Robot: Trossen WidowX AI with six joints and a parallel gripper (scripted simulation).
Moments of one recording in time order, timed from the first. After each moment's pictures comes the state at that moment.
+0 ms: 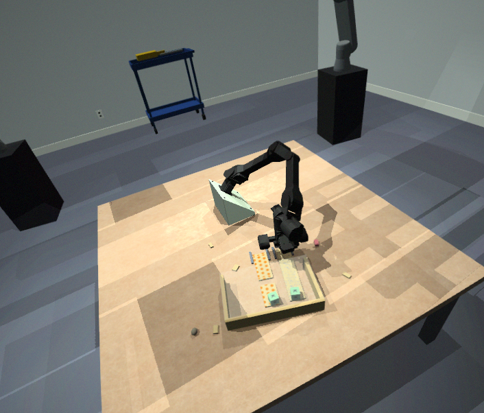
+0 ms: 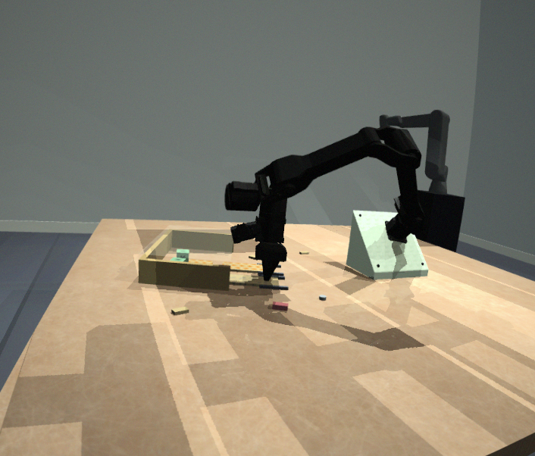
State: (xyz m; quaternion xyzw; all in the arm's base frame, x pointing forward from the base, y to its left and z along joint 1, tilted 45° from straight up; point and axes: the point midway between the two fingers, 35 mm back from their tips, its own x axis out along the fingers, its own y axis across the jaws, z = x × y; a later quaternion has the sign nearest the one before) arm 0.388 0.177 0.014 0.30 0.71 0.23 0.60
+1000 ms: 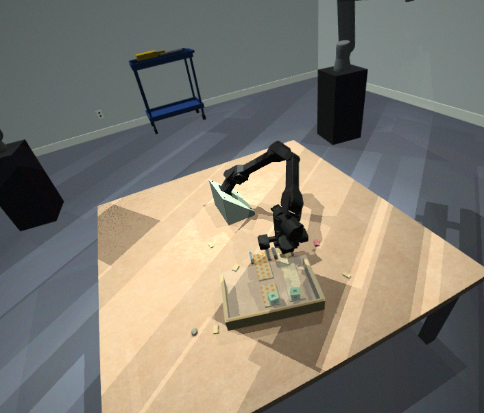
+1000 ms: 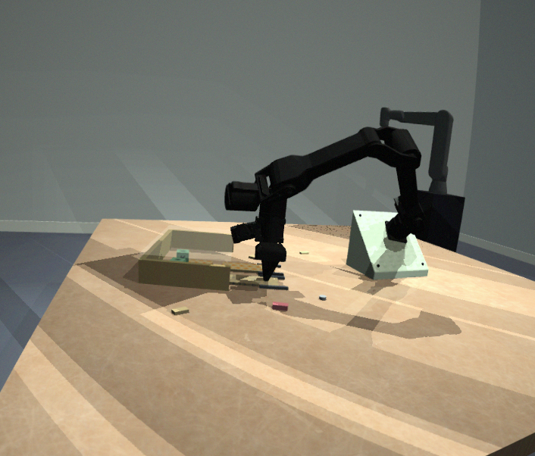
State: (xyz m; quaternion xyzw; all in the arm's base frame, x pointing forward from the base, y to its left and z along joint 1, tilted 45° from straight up) arm 0.388 0.177 0.013 0.30 0.71 0.22 0.60
